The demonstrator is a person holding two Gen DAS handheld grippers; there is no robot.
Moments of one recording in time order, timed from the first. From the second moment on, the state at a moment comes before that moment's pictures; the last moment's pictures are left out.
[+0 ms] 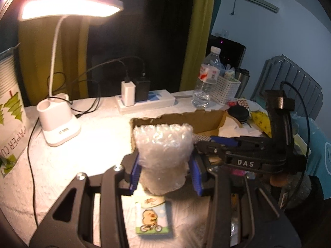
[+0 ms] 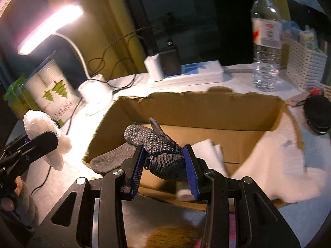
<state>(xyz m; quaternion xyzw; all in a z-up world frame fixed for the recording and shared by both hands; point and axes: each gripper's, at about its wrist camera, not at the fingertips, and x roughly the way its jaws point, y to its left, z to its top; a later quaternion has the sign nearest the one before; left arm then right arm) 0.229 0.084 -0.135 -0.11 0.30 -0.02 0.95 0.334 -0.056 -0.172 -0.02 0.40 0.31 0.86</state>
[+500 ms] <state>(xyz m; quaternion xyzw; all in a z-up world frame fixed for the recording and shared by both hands) 0.283 0.056 -0.161 -0.10 0.34 -0.03 0.94 0.352 -0.114 -0.178 -0.04 0.40 0.23 0.89</state>
